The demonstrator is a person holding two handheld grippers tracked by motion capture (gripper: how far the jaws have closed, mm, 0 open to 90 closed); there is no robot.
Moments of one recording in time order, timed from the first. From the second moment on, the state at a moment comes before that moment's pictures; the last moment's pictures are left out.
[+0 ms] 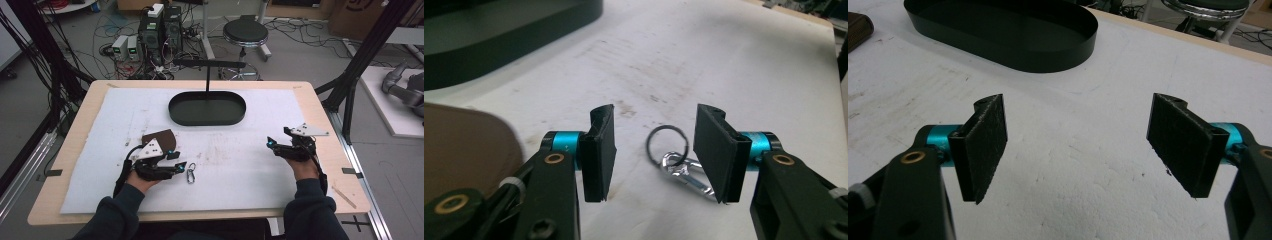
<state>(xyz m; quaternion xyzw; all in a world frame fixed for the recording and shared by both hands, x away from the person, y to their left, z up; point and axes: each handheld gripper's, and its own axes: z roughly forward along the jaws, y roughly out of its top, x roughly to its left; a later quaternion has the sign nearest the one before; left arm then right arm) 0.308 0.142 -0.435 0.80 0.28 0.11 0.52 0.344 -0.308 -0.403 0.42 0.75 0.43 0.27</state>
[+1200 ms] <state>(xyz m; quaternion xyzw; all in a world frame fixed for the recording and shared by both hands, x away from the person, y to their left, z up) 0.316 0.125 -0.446 0.84 0.33 0.09 0.42 0.344 -0.307 -0.403 0.42 0.76 0.43 0.26</state>
